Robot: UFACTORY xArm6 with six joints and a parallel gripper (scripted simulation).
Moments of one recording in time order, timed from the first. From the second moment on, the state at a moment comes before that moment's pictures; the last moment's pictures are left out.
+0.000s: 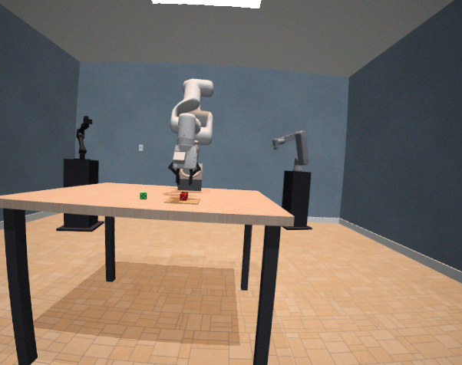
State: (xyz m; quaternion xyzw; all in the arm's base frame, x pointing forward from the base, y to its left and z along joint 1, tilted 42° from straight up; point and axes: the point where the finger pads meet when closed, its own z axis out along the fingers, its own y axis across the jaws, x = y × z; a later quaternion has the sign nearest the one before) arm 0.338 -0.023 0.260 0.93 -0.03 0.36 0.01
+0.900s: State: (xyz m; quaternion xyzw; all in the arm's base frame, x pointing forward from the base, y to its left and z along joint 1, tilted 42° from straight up) arm 0.317 -0.022 0.275 0.93 -0.03 0.36 0.01
